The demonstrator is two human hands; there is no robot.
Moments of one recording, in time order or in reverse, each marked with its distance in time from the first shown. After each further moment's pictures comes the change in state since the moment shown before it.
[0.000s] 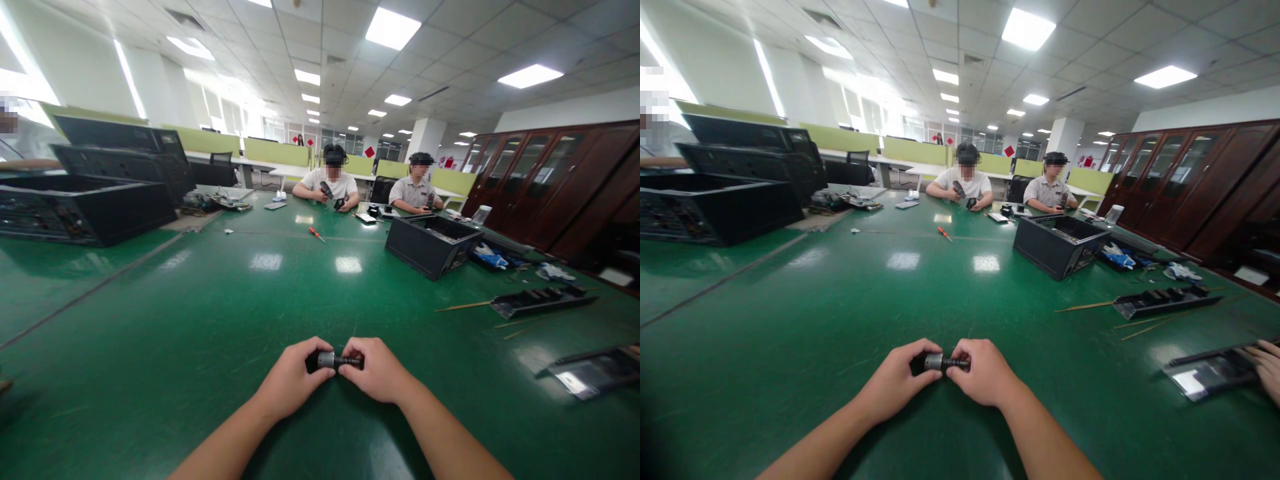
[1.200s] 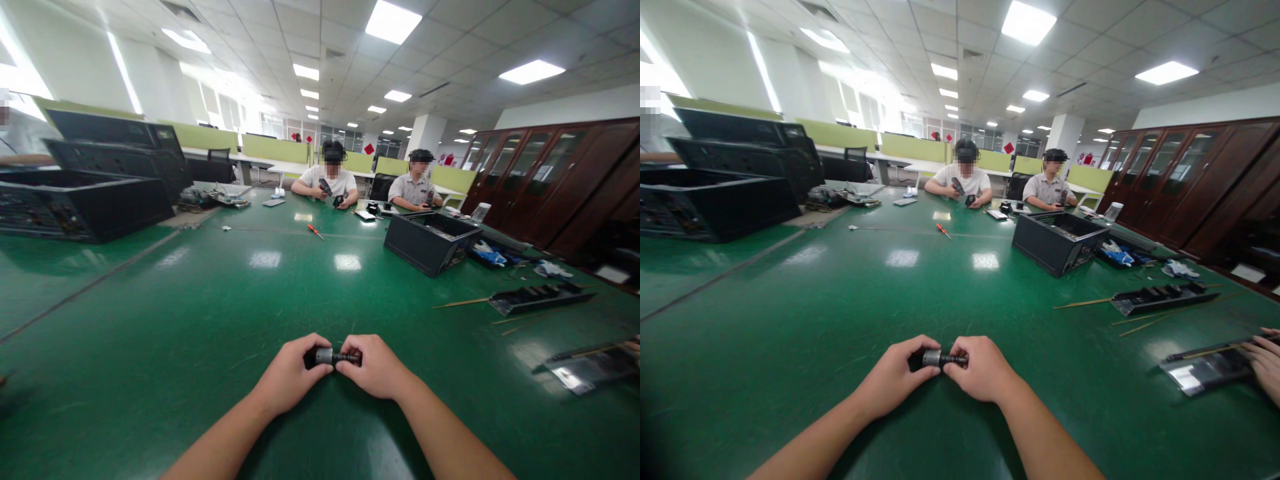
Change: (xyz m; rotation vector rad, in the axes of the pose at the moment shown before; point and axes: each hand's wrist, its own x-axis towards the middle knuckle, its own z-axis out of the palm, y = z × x) left_hand 0.002 -0.001 0.001 0.001 -0.009 0.014; right_hand 0.000 0.000 -0.001 -0.053 -0.047 0.013
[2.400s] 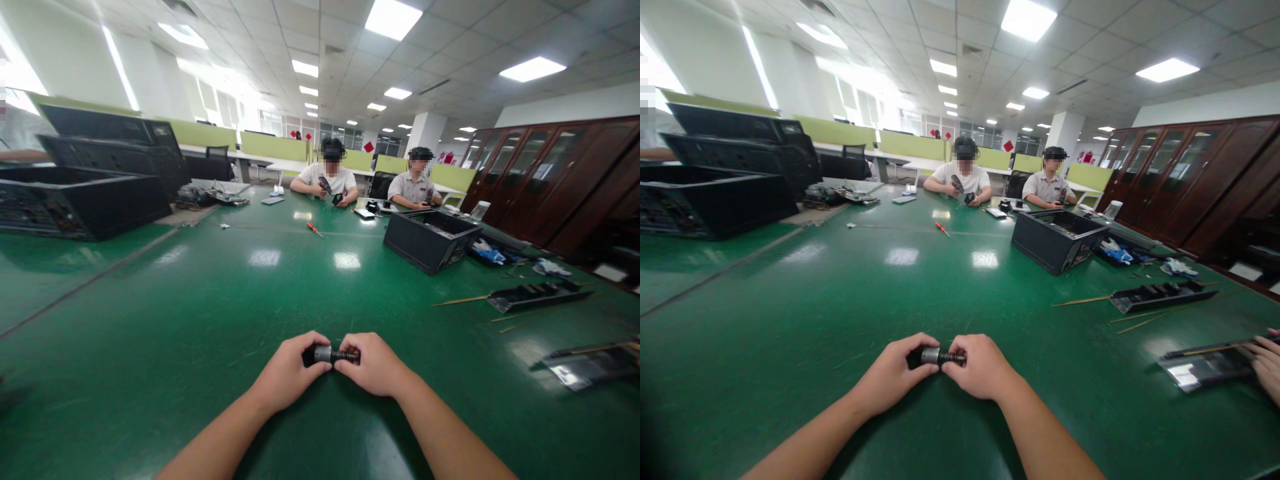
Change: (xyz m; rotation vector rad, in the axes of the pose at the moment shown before) left_hand 0.000 0.001 -0.001 0.004 -0.009 0.019; right_hand -0.001 -0.001 -0.002 -0.030 -0.024 0.001
